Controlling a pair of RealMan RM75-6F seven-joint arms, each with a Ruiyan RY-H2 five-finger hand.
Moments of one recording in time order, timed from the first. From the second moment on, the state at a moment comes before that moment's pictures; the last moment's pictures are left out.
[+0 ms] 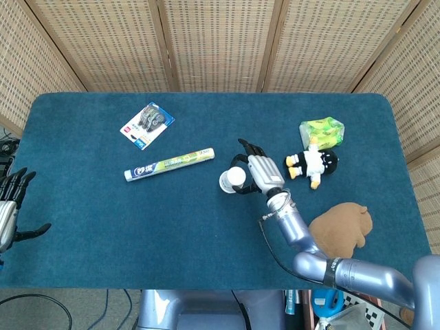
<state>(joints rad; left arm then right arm) -0.16 -1.02 -0.10 -1.75 1.37 1.39 0.02 0.88 -1.53 0.38 -1.58 -0.75 0.93 -0.21</state>
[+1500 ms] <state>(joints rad) -0.16 -1.01 -0.09 -1.75 1.38 1.39 0.01 0.87 -1.37 0.39 -1.75 -0.75 0.98 -0.22</state>
